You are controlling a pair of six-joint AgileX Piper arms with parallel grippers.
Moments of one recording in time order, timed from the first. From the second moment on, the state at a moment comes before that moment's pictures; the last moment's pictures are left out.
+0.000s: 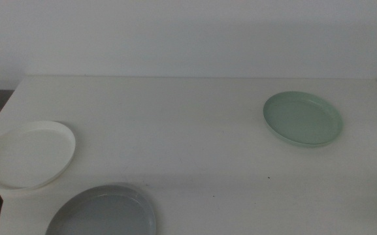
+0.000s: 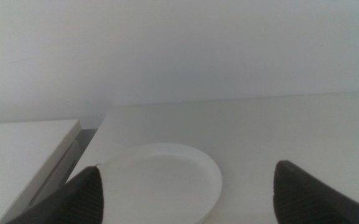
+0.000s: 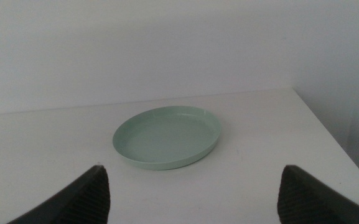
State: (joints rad) left arm 0.01 0.00 0.00 -0.01 0.17 0.04; right arm 0.02 0.00 0.00 0.01 0.20 0.10
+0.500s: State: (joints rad) left arm 0.04 0.32 -0.60 -0.02 0.78 0.05; right arm 0.02 0.00 0.00 0.01 0.20 0.10
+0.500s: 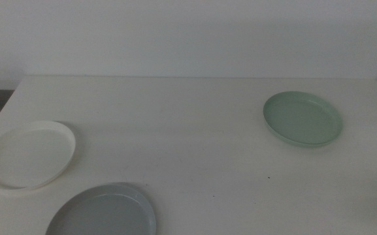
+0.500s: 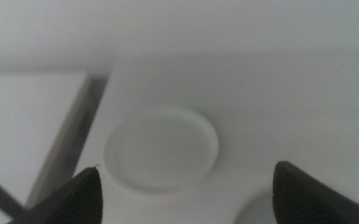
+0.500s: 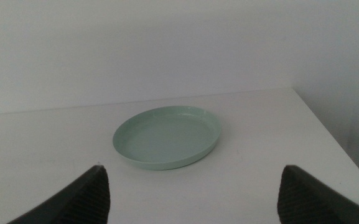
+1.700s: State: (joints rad) left arm 0.04 1.28 -0.75 -0.20 0.88 0.10; right arm 0.02 0.00 0.00 0.01 0.20 0.10
